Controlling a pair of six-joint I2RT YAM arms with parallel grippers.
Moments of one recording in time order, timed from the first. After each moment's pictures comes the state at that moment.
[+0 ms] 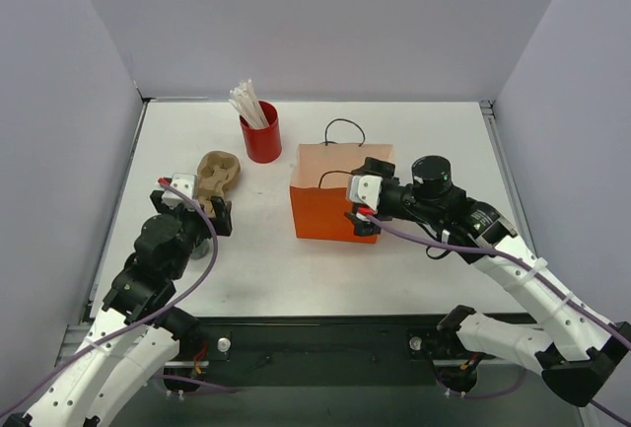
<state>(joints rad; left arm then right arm) -0.50 0.50 0.63 -0.32 -0.35 -0.15 0.69 1.00 1.08 -0.48 -0.38 -0.82</state>
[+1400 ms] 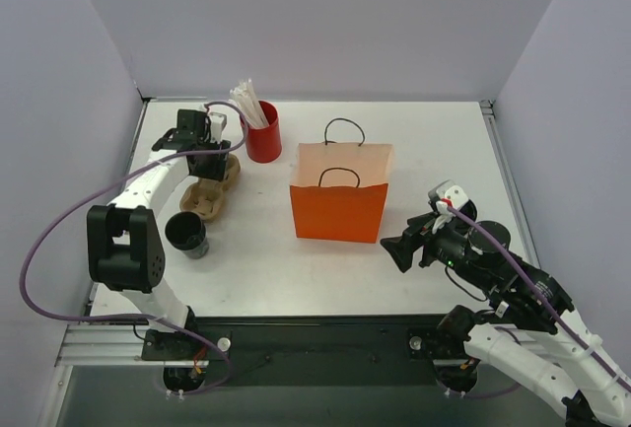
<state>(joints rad) -0.10 1.67 1.31 -0.57 -0.05 0.10 0.76 0.51 0.84 -0.64 0.04 0.14</state>
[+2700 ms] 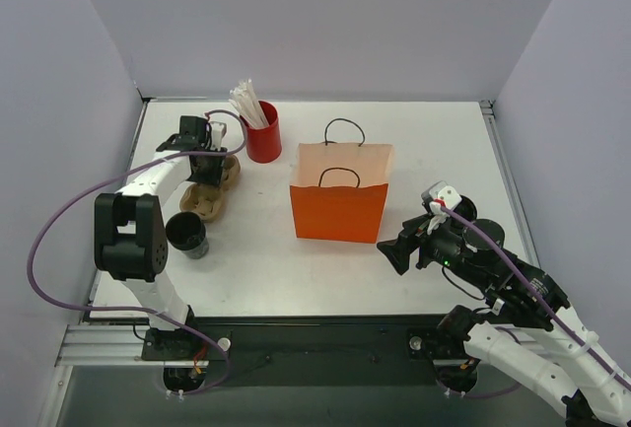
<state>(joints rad) -0.08 1.77 1.28 -0.52 -0.04 0.10 0.76 0.53 0.83 -0.64 0.00 0.13</state>
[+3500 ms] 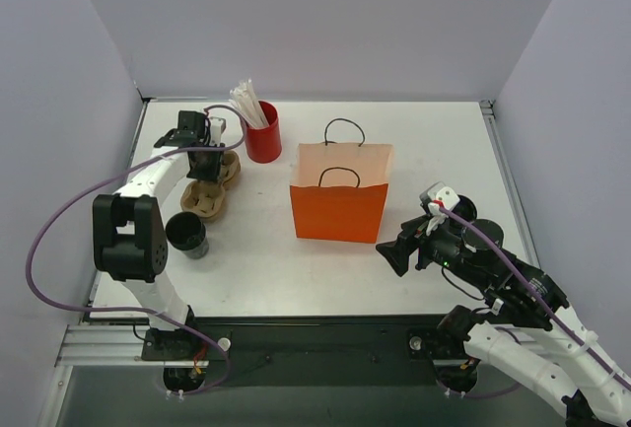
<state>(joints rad) -0.08 1.76 1.33 -0.58 -0.02 0.09 0.76 0.53 0.83 -0.64 -0.02 0.13</state>
